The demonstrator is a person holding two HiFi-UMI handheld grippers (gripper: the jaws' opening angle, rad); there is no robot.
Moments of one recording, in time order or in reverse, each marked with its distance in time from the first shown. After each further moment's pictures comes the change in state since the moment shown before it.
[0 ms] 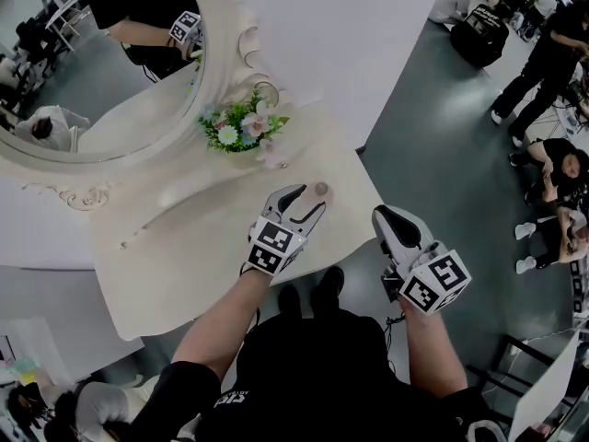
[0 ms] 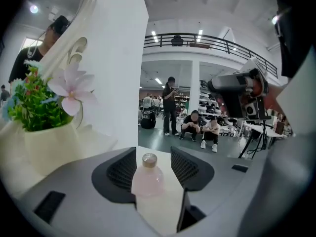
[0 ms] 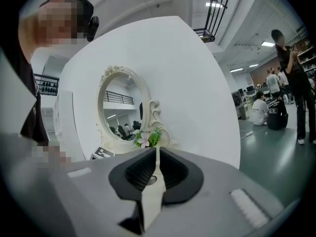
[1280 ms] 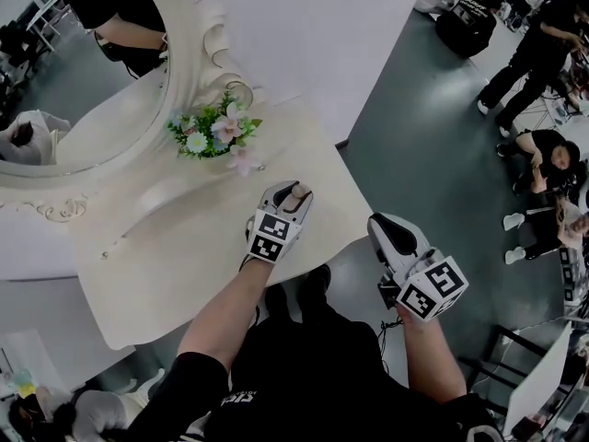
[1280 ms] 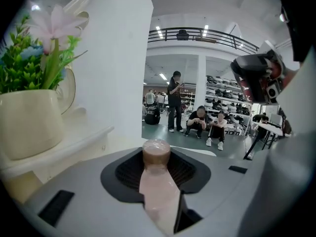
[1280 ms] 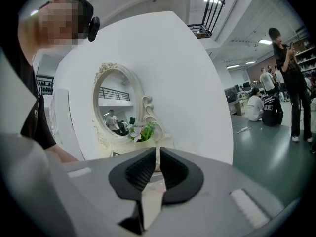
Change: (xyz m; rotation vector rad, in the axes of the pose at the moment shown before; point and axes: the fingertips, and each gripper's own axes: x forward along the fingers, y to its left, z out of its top) left arm 0.068 0.015 -0.035 -0.029 0.048 0.047; right arm -0.017 -0.030 -0.013 0.023 0.058 -0.039
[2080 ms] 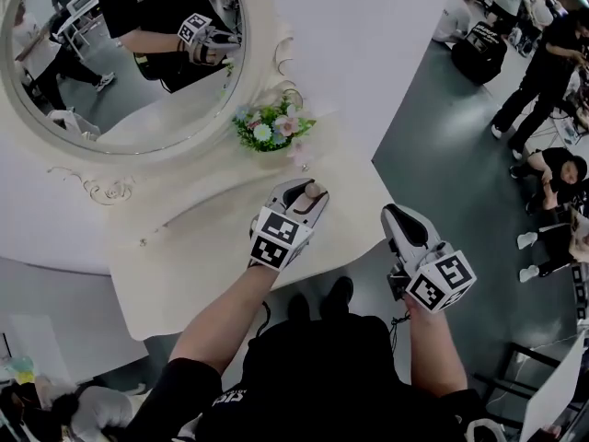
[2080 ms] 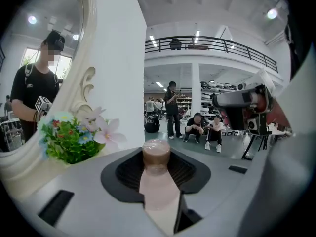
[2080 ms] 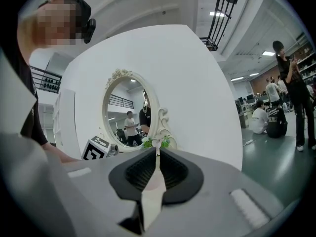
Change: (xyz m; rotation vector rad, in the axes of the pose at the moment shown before) left arm -0.143 0.008 0.075 0.074 -0.081 0.007; right arm 0.009 0.086 0.027 -0.066 -0.137 0.022
